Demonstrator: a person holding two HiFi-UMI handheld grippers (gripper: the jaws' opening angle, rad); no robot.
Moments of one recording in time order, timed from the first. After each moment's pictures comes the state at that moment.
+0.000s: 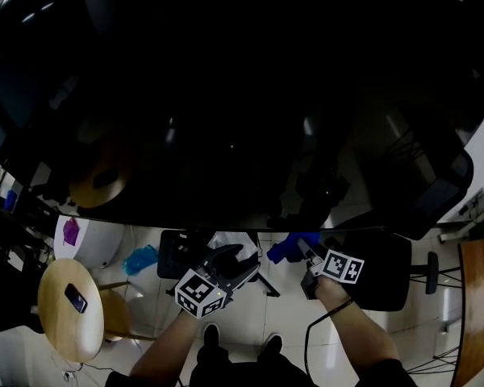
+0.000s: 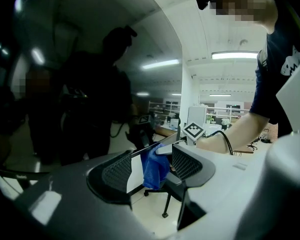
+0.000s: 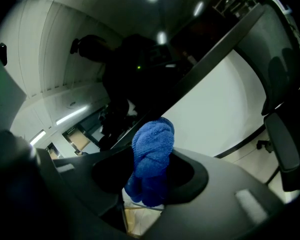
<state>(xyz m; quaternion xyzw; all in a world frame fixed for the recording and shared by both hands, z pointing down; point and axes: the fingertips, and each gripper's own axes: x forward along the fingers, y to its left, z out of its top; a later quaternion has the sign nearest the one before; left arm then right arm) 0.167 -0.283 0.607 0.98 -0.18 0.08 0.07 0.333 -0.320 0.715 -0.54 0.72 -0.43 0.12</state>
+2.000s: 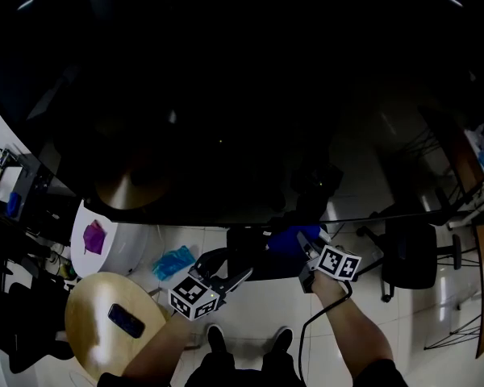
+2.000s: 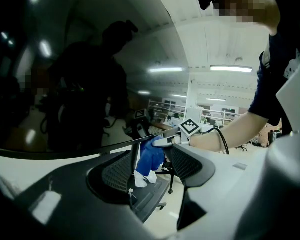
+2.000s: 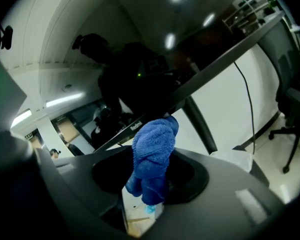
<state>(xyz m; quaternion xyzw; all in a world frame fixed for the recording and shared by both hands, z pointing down) -0.201 -0.371 0.637 0.98 -0.15 0.09 0.10 -0.006 -0.417 0.729 -0.60 0.70 -0.38 0.09</state>
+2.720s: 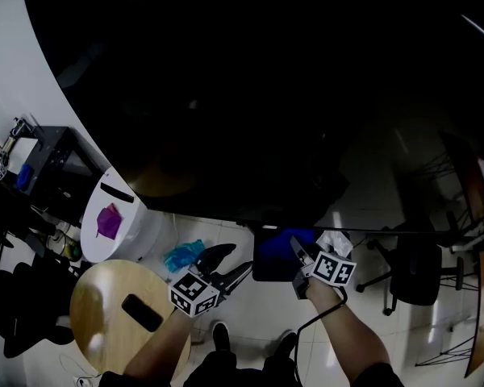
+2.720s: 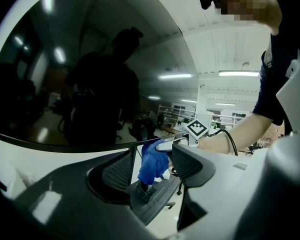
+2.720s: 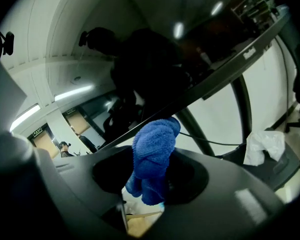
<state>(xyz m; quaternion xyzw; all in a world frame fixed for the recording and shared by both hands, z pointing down) -0.316 -0.406 0.638 0.97 -0.21 0.06 0.11 -0.149 -0.450 0.722 -0.55 0.73 -0.40 0.07</state>
